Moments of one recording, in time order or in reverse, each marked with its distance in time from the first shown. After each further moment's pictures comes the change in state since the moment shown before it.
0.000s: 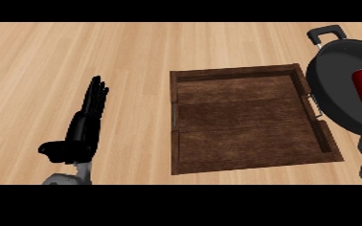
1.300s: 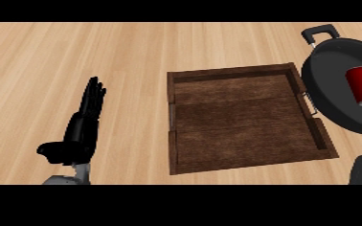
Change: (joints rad) left arm 0.015 -0.019 0.025 -0.016 -0.036 -0.004 0.021; right arm 0.518 0.303 0.287 -0.647 -0.014 -0.306 0.154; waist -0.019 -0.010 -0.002
